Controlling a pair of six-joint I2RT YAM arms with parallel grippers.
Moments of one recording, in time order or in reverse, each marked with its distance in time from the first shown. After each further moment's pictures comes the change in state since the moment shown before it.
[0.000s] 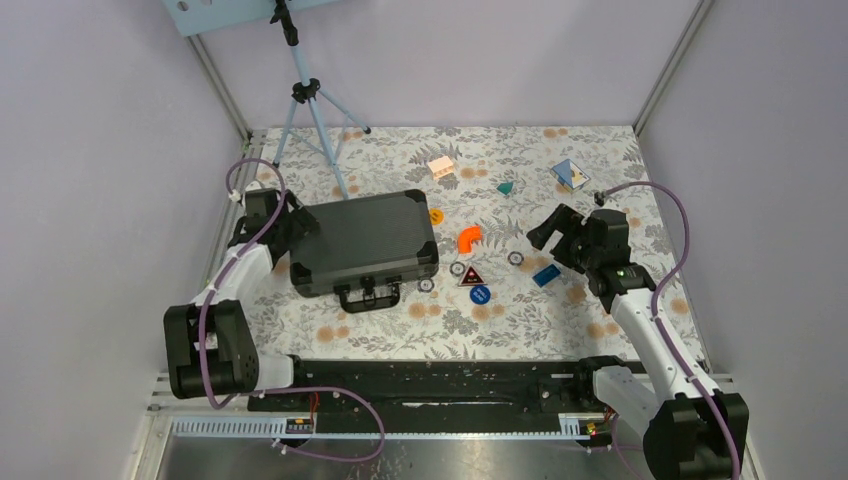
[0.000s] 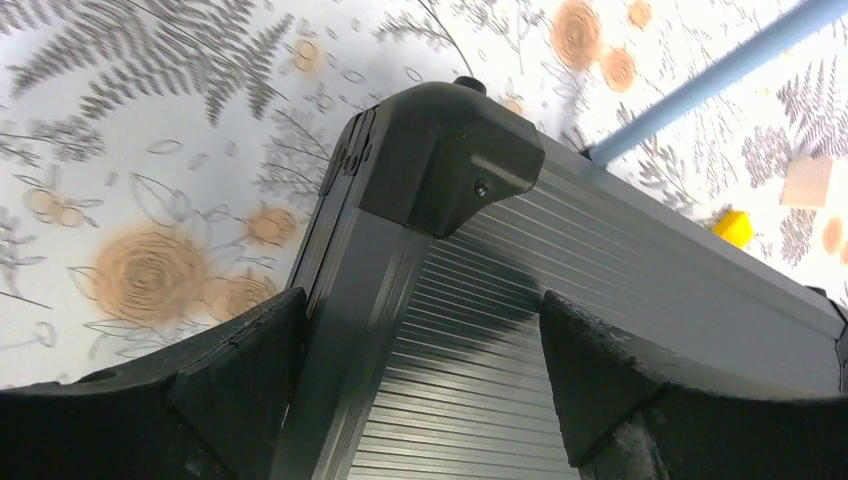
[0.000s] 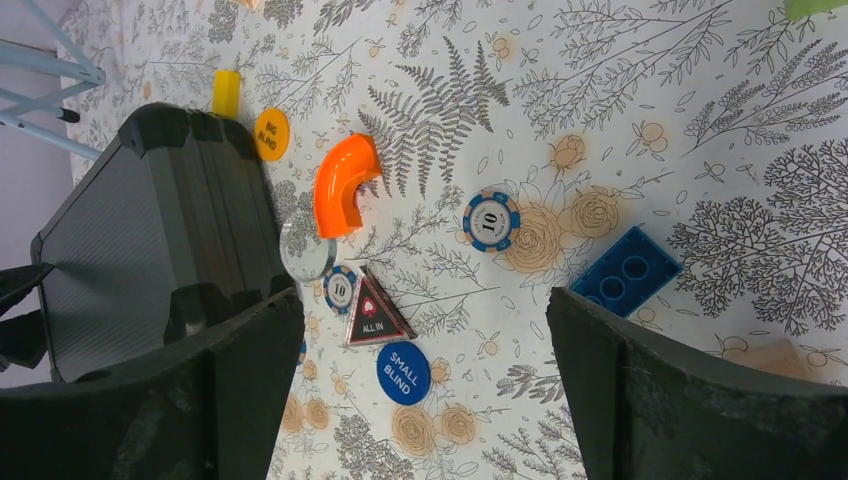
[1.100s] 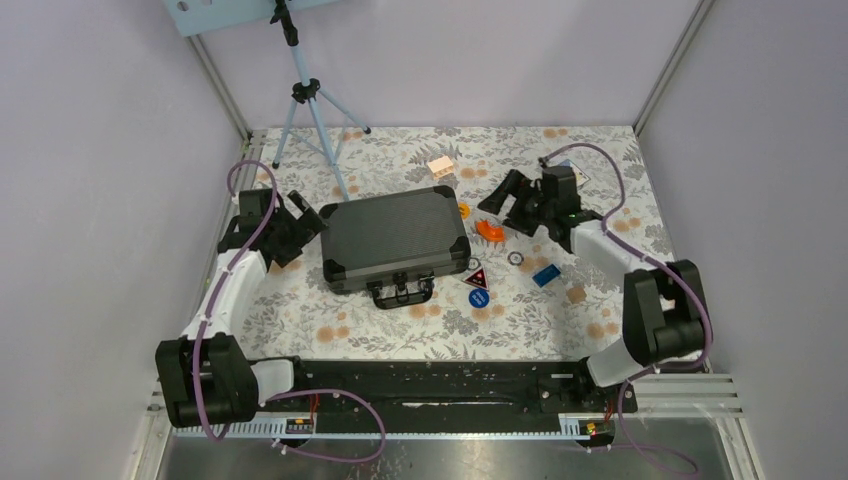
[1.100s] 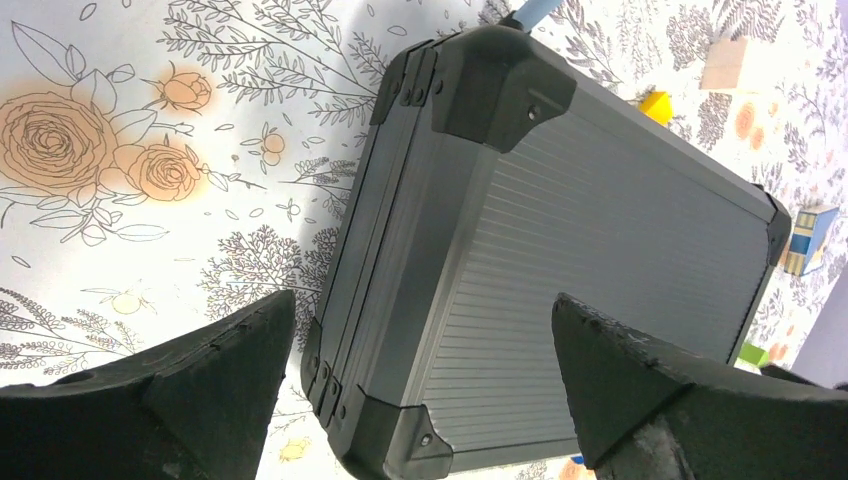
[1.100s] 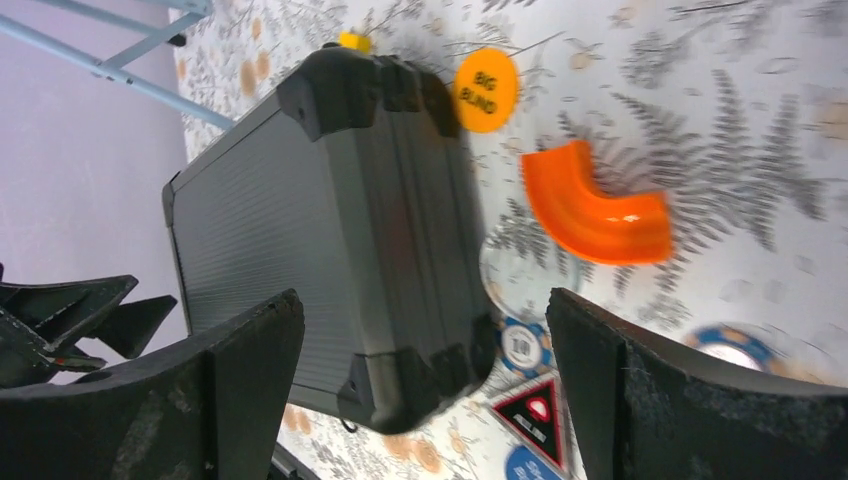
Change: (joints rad) left arm -0.039 -0.129 0.071 -0.271 0.146 -0.069; right arm 0.119 0.546 0.277 0.241 -0.193 0.108
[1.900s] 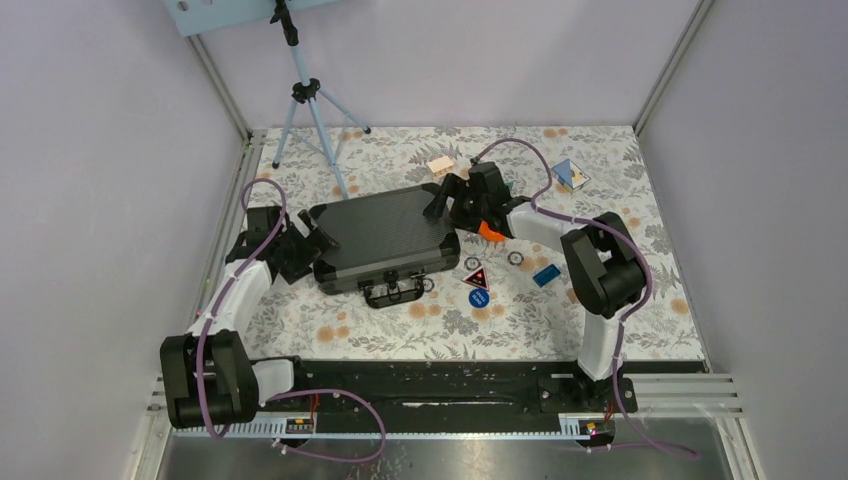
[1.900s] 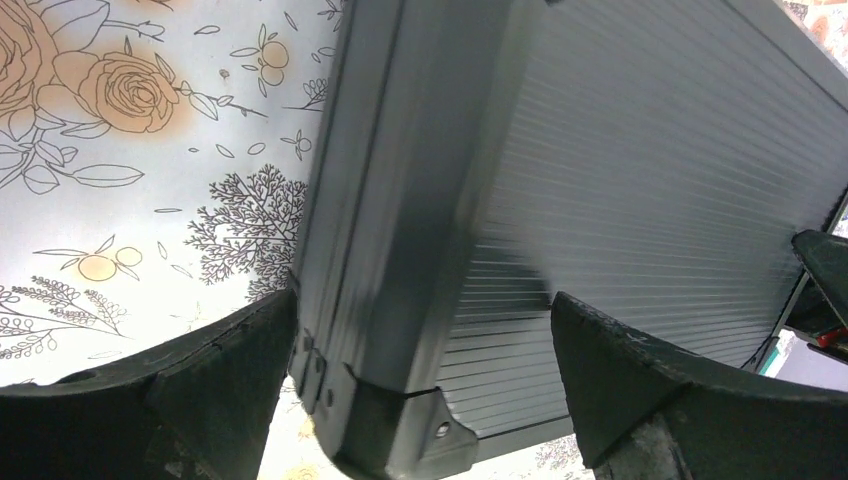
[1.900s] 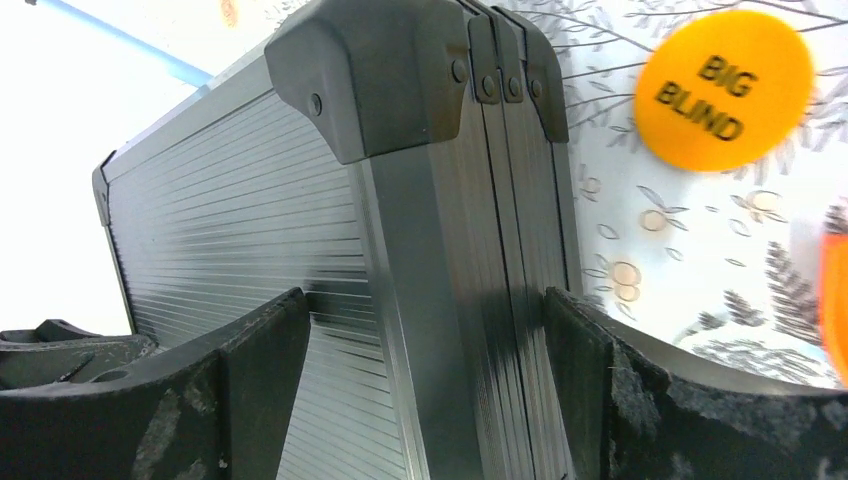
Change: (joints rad) left arm 0.010 -0.012 -0.135 0.044 0.094 0.027; right arm 0.287 0.404 0.283 0.071 0.108 0.083
